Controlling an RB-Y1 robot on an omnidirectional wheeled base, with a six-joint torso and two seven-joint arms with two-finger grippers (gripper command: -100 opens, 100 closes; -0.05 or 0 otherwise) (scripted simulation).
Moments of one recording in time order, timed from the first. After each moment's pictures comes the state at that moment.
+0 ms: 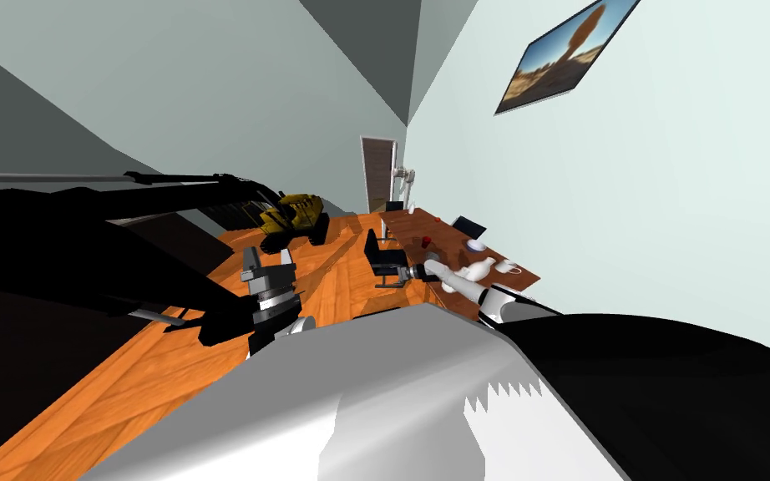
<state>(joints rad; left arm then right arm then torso) 0.55 -0.03 0.00 -2.21 0.07 -0.57 0.10 -0.24 -0.77 0.64 -1.27 1.14 -0.76 0.70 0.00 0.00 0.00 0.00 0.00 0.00</state>
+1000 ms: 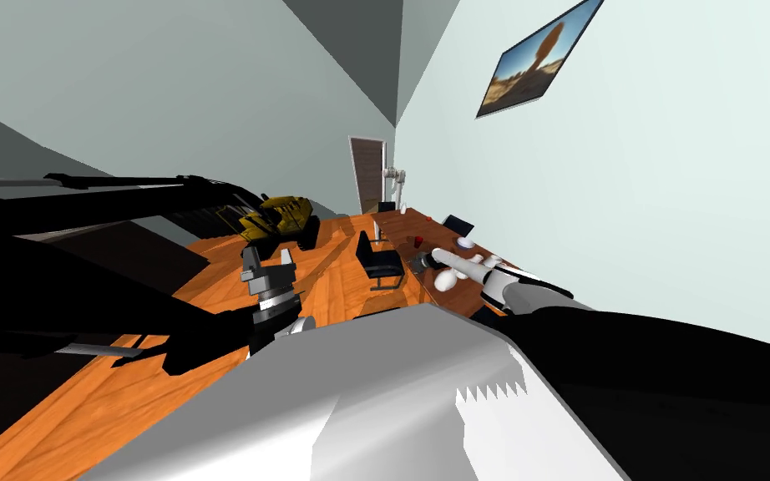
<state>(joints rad) 0.55 -0.03 0.00 -2.21 0.07 -0.57 0.10 -0.45 -0.92 0.75 -1.05 1.38 -0.81 0.81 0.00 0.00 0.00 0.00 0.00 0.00</state>
